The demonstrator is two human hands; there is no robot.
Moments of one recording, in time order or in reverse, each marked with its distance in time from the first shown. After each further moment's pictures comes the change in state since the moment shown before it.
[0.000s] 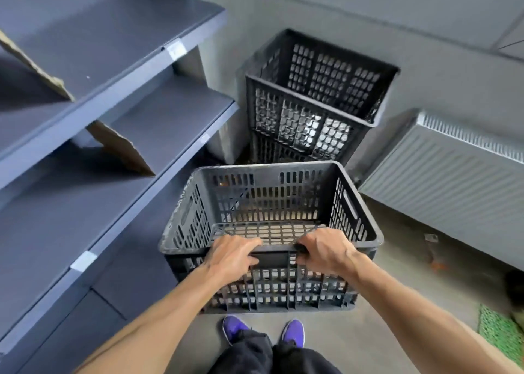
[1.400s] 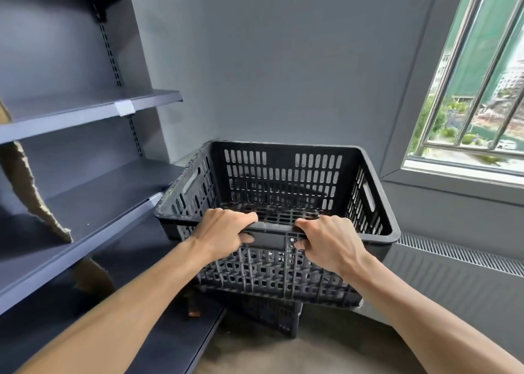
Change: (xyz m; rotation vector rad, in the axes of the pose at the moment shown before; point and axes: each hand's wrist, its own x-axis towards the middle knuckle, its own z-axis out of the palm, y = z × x) left_hand 0.027 0.116 -0.260 0.313 0.721 0.473; right_hand -0.142 0.060 -0.221 -0.254 0.793 0.166
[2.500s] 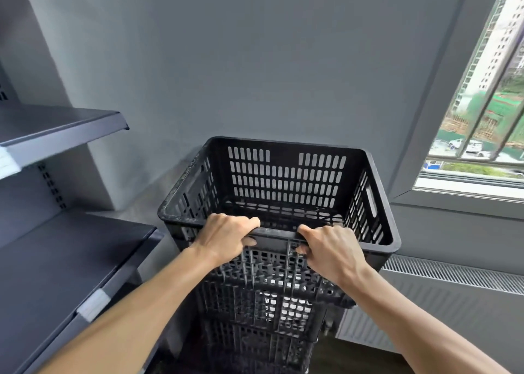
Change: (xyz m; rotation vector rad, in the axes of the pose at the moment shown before) left_hand 0.208 -0.205 0.133 -0.059 0.114 0.214; right_hand 0.235 0.051 0.106 -0.081 -0.028 0.214
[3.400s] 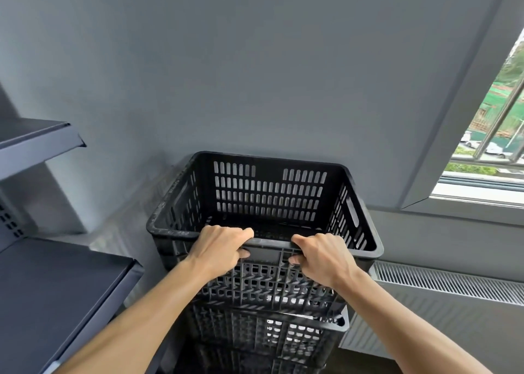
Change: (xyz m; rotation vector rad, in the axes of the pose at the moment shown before) left_hand 0.045 -0.065 0.055 -0.012 -0.228 -0.103; right_hand 0.099 0.023 0.073 0.086 -0.098 -0.018
